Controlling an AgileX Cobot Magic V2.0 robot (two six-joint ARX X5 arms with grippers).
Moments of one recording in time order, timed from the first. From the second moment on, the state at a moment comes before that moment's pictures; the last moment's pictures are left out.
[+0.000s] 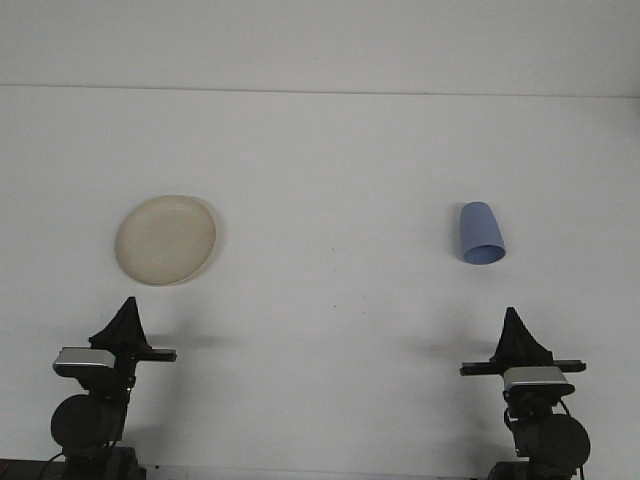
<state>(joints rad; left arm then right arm) -0.04 0.00 0.03 0.19 -0.05 -0.02 0.02 0.00 0.01 0.12 -0.05 0.00</state>
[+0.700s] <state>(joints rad) -0.04 0.00 0.03 0.19 -0.05 -0.02 0.02 0.00 0.07 0.00 -0.05 0.00</state>
